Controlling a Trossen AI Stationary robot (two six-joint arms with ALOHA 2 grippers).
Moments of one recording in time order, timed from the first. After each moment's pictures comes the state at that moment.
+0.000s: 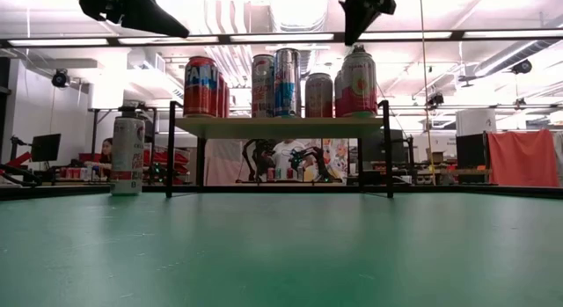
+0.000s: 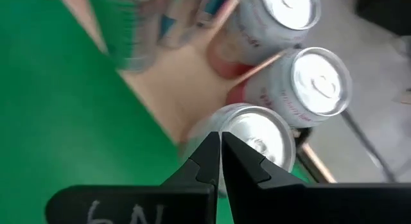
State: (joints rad) left arm -0.33 0.91 0.71 -0.28 -0.72 0.20; right arm -0.21 1.71 1.99 -1.40 0.43 0.30
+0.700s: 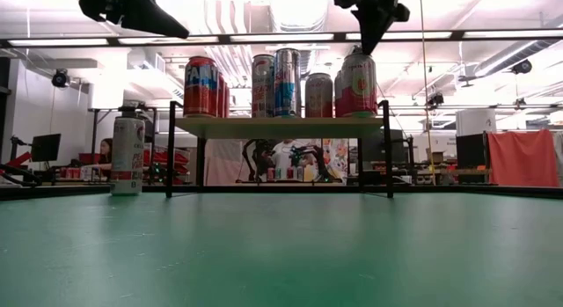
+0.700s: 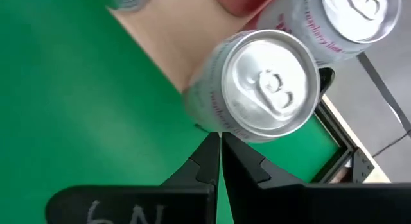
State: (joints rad) left arm -0.33 0.91 0.71 -0.29 -0.72 0.20; right arm -0.24 1.71 1.97 -1.55 0.31 0.40
